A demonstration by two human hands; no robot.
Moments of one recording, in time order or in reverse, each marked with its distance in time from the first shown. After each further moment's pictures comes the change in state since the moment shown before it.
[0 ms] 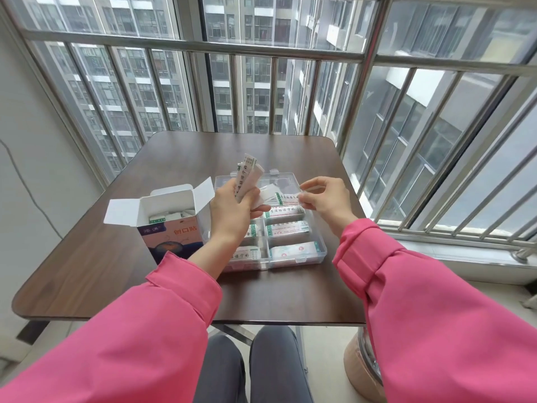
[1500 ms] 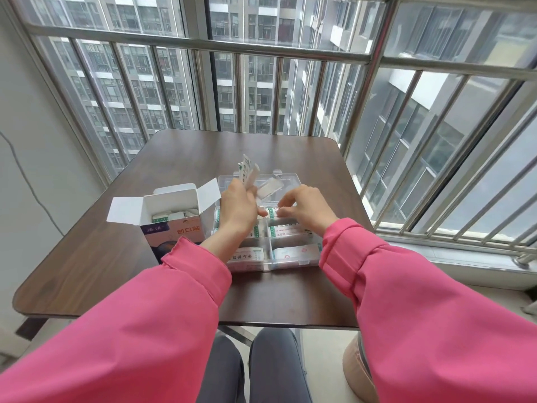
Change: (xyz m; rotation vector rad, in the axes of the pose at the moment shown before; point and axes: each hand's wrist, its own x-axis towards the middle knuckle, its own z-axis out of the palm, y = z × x) left_hand 0.020 -0.004 0.005 0.472 0.022 -0.019; right_hand 0.002 -0.008 0.029 -0.666 -0.314 -0.278
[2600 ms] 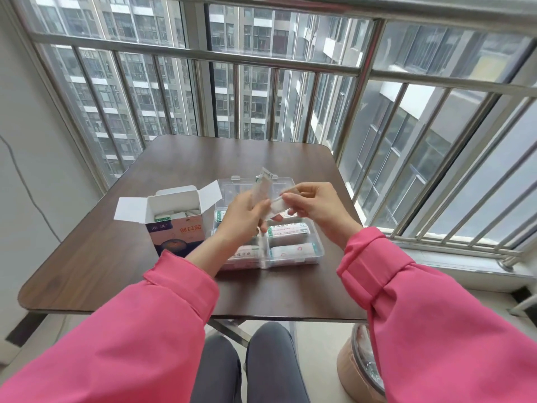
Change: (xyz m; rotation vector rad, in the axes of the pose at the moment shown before) left_hand -0.029 0.003 -0.014 -0.310 -0.340 0.059; right_hand -0.044 -0.014 -0.028 0.845 0.062 0.036
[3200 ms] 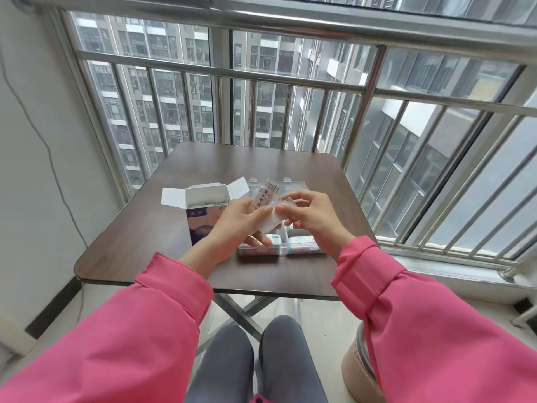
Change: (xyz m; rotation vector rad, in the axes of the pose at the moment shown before) left_hand -0.072 0.017 -0.043 -0.087 -0.107 -0.027; right_hand -0.054 -0.025 0.054 0.090 0.047 0.029
